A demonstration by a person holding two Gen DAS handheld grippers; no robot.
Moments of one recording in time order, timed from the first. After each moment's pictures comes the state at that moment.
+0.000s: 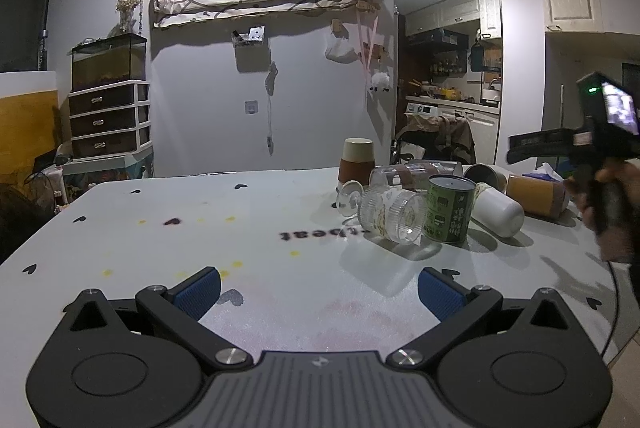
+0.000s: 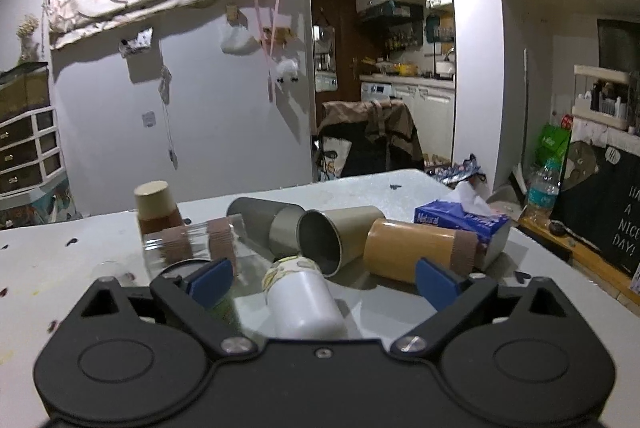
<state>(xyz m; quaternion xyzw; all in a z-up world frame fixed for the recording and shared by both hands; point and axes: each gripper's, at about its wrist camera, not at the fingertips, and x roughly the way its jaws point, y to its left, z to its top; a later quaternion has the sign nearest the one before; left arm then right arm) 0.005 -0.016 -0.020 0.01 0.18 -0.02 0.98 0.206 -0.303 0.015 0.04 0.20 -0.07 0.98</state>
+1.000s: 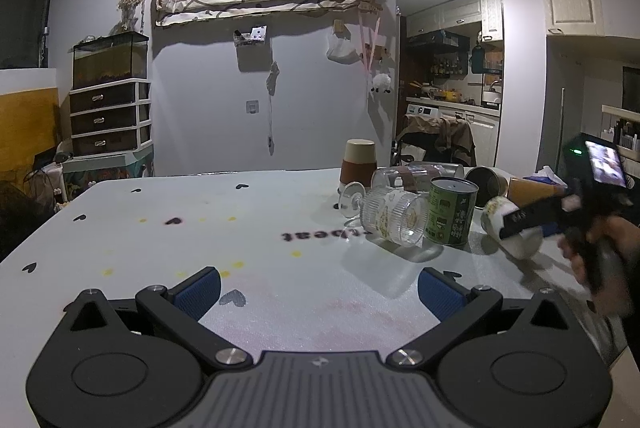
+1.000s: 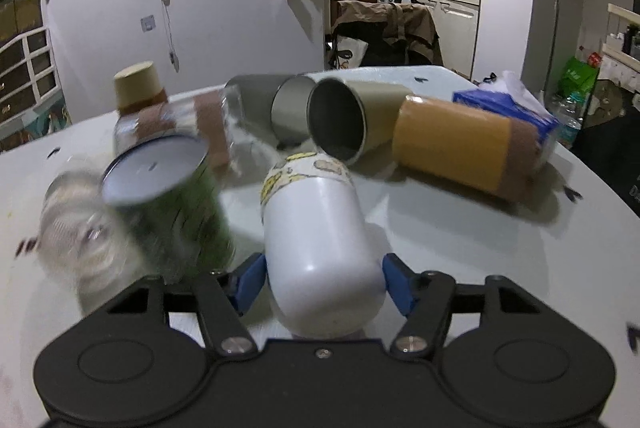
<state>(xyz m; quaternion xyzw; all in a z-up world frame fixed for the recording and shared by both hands) 0.008 -0.010 -0.016 0.01 0.19 -0.02 0.98 0.233 -0.296 -0.052 0.03 0.34 -0.05 0.94</state>
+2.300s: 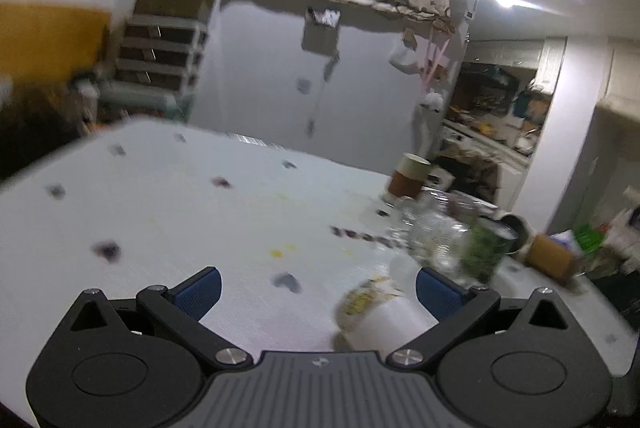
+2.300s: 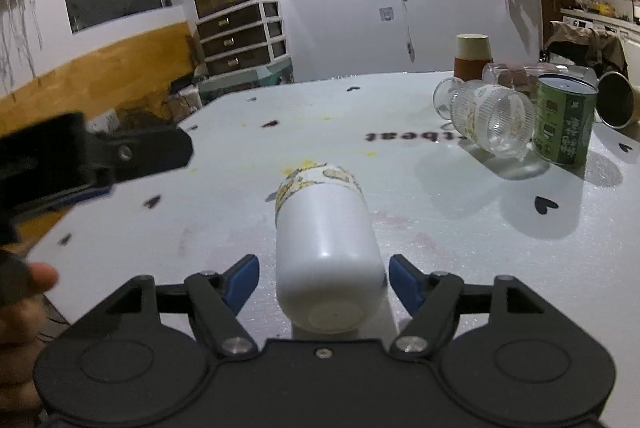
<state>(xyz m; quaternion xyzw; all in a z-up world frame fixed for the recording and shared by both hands) 0.007 0.078 -0.012 -0.16 0.21 -0.01 0.96 0.056 -0.102 -0.049 0.04 0.30 0.24 0.92</state>
